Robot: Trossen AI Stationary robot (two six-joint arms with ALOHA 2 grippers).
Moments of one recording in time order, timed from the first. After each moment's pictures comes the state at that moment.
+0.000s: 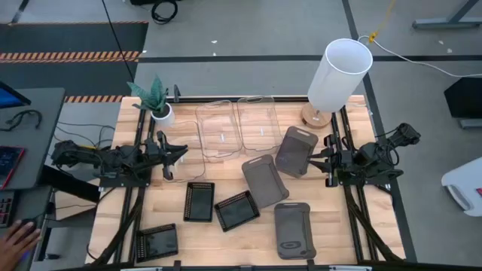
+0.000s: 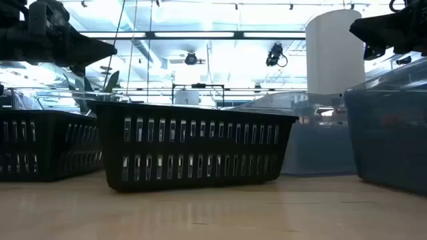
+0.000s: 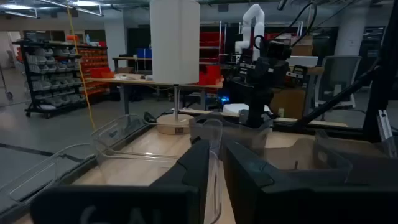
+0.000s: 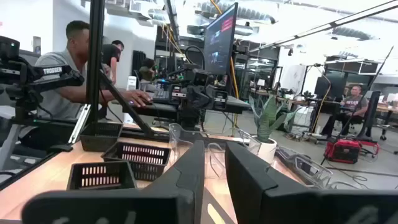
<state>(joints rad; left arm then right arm) -0.17 0.13 0.01 0.25 -0.47 0.01 0.47 0.01 0.02 0.19 0.50 -0.25</state>
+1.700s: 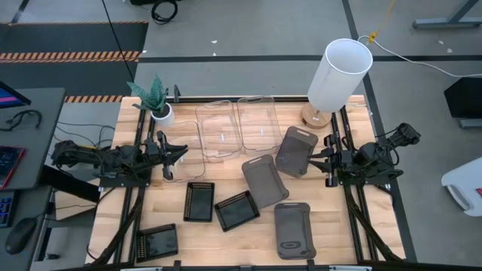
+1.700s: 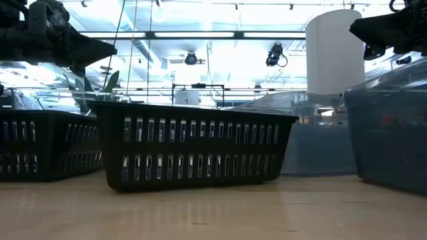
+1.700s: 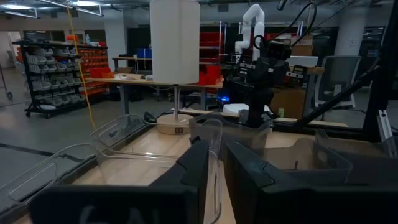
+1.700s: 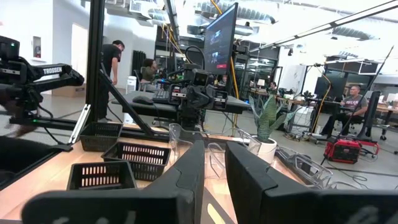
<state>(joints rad) -0.17 0.13 0.01 0.25 -0.47 0.01 0.47 0.01 0.02 0.19 0.50 -0.25</state>
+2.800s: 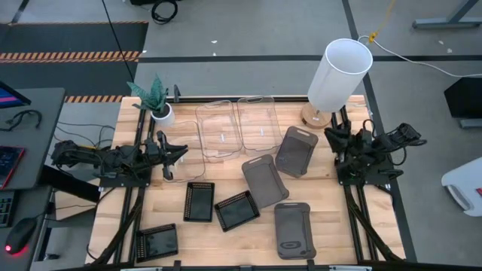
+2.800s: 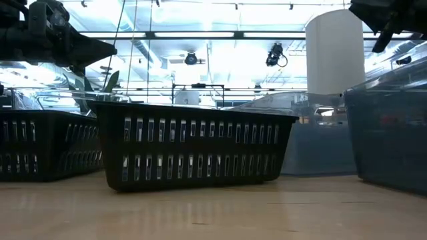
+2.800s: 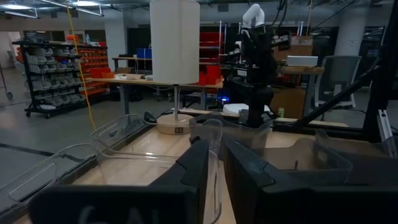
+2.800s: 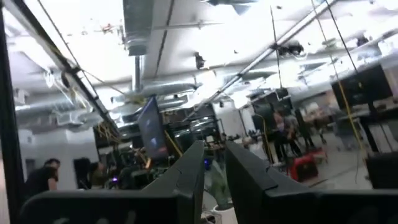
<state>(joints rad) -0.17 0.13 0.01 0.25 -0.47 0.01 0.47 0.01 0.02 0.71 0.74 -0.24</state>
